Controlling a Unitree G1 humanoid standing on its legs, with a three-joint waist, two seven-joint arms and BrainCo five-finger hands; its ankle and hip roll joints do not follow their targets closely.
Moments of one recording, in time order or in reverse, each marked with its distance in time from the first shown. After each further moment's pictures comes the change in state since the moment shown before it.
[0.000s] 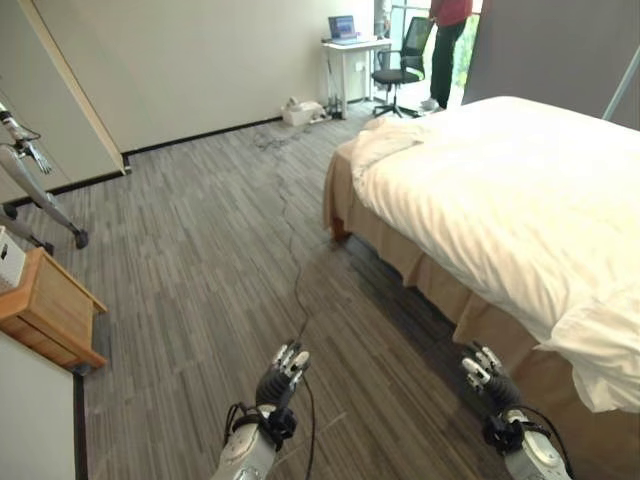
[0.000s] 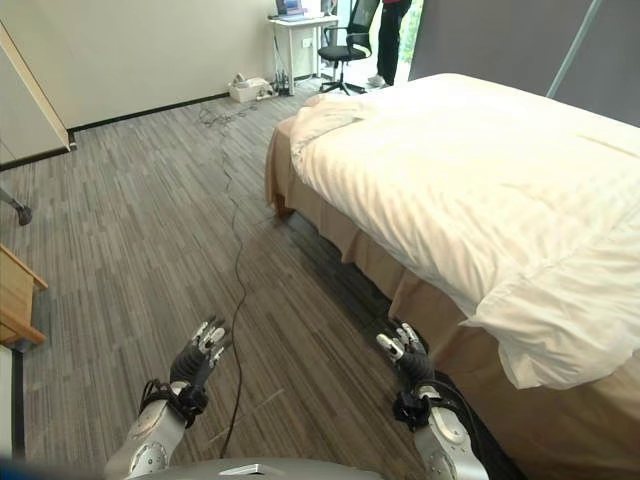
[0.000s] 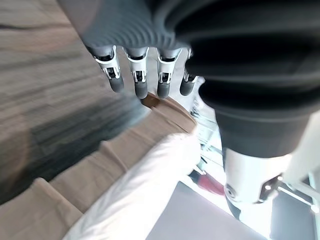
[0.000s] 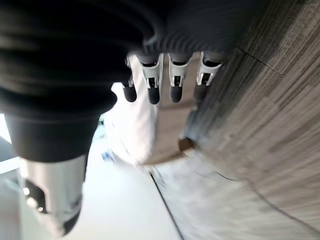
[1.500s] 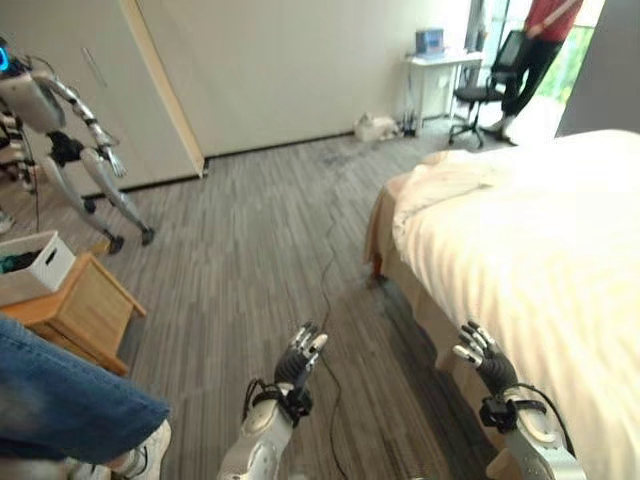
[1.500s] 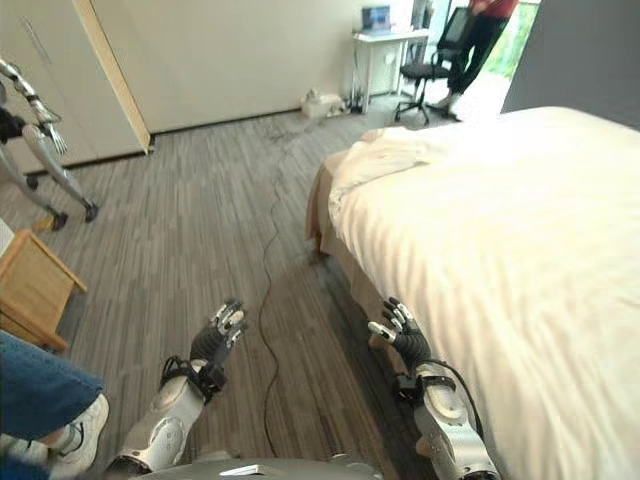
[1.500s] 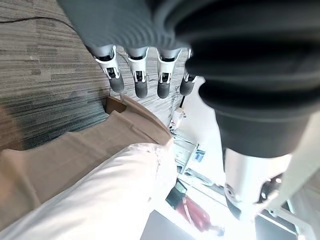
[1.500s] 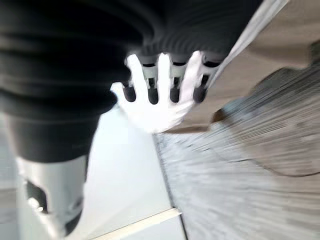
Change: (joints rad) left arm -0.143 -0.003 -0.097 0.065 -0.023 -0.002 0.062; right arm -0.115 0.039 0.002 0.034 -0.011 -0.019 -0.081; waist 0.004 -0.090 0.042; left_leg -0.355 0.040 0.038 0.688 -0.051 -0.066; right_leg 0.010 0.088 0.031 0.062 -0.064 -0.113
